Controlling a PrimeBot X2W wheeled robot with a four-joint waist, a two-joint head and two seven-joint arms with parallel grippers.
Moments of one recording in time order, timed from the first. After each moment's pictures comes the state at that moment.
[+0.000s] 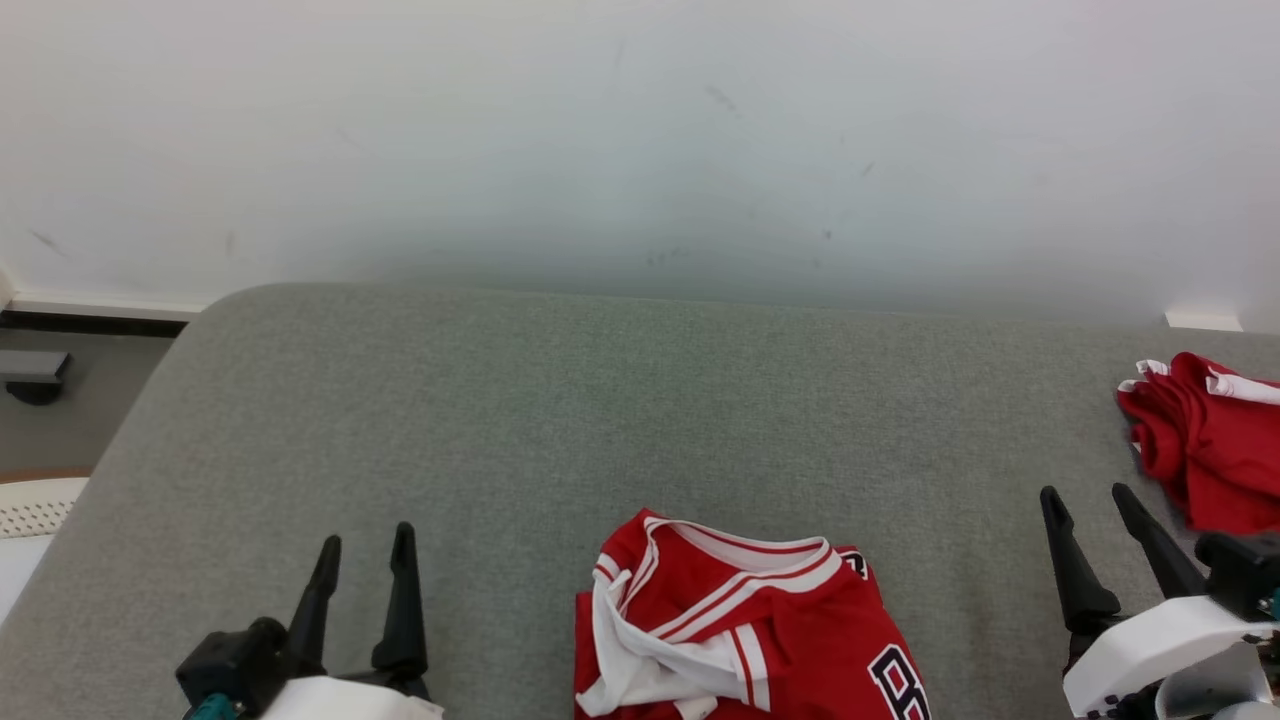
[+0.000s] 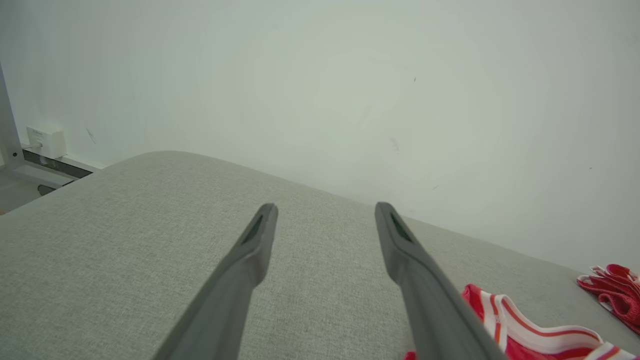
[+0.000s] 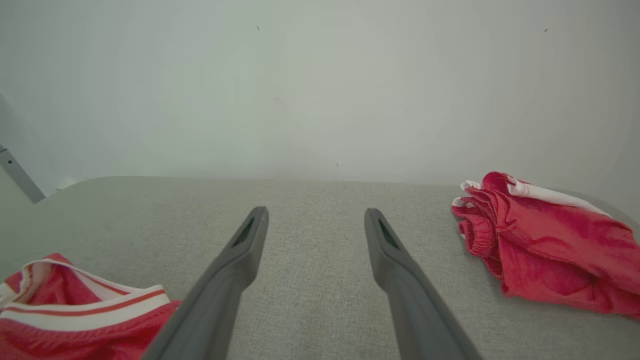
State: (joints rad) left arm -0.07 0.05 -0.05 0.21 -0.33 -0.03 -0.26; right arm -0.16 -0.18 0.07 0.21 0.43 0.13 0.02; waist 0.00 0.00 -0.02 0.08
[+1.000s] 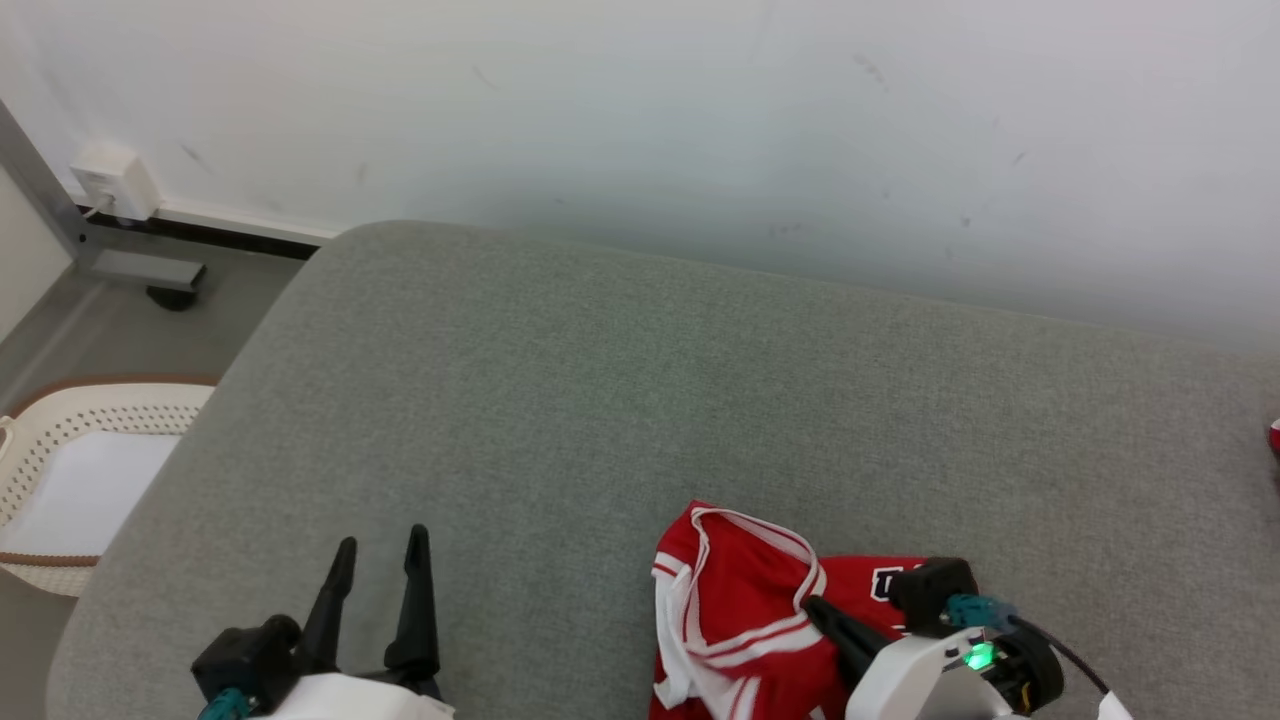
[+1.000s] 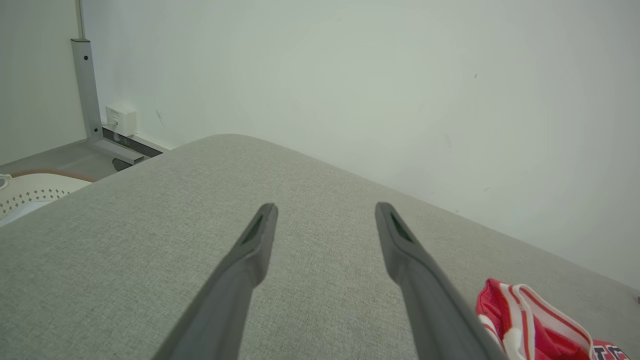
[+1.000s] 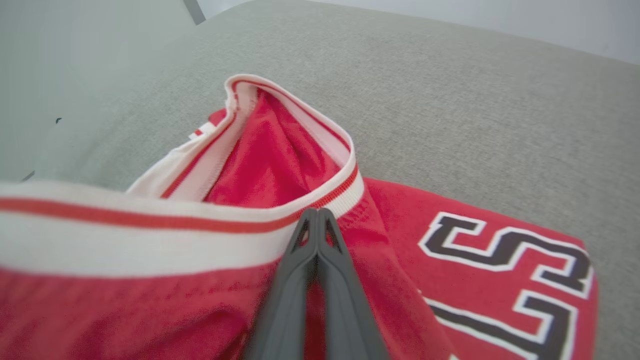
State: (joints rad) left arm -0.09 0.05 -0.07 0.24 -0.34 -0.03 -0.26; right arm -0.30 -0.08 0.47 0.48 0.45 0.13 0.19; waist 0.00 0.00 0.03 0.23
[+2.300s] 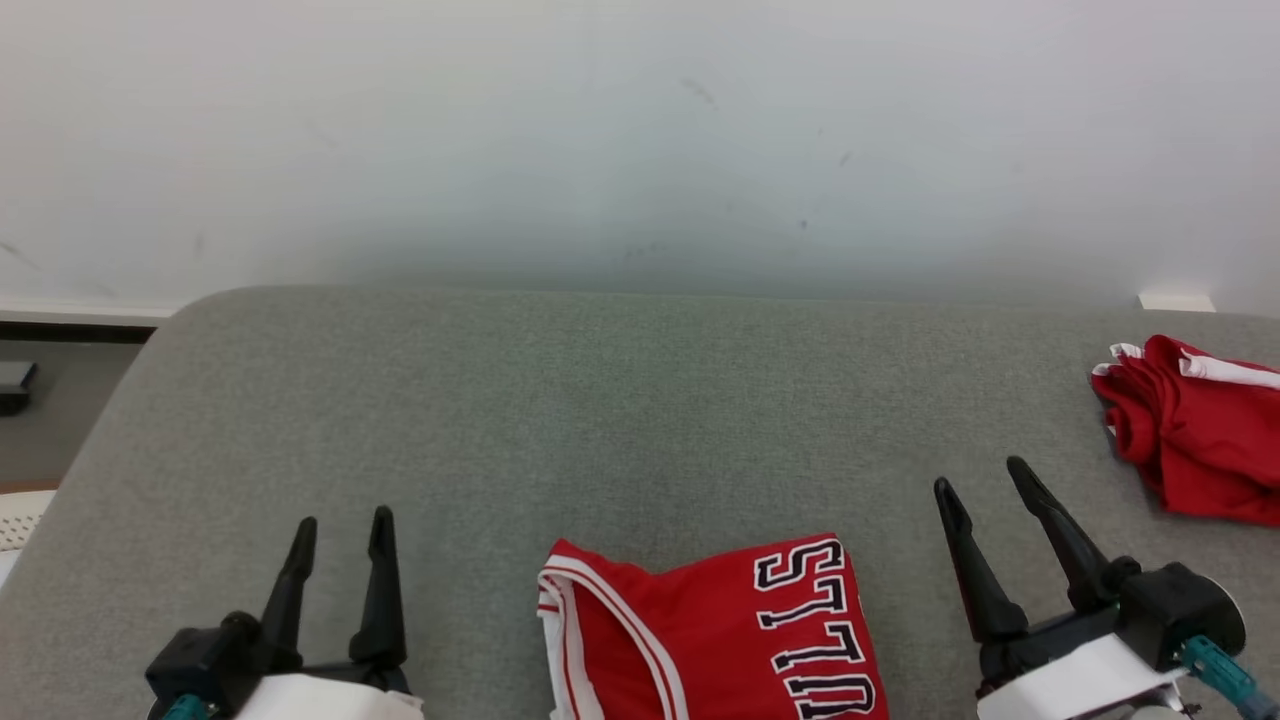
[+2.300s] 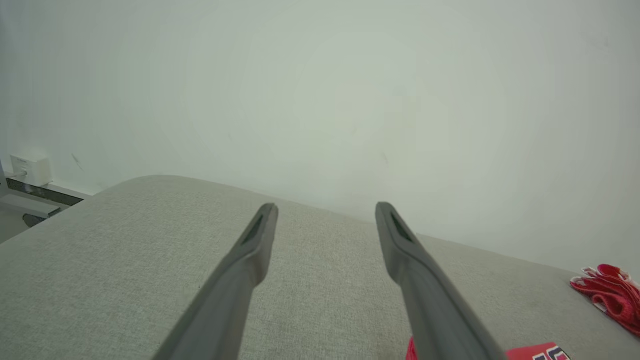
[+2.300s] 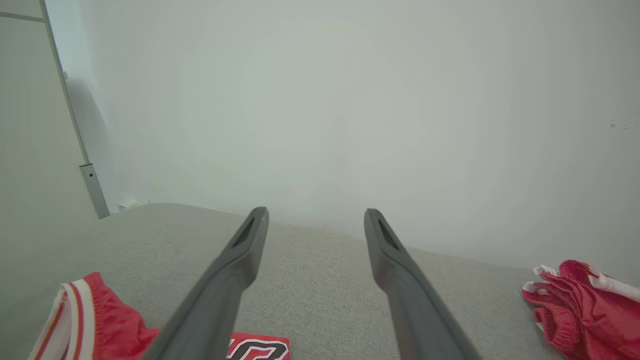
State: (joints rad) left arm -0.06 0.05 0.00 0.15 -0.29 -0.06 -0.26; right arm -0.21 -0.19 0.31 0.23 0.38 0.13 -0.25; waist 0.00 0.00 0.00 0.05
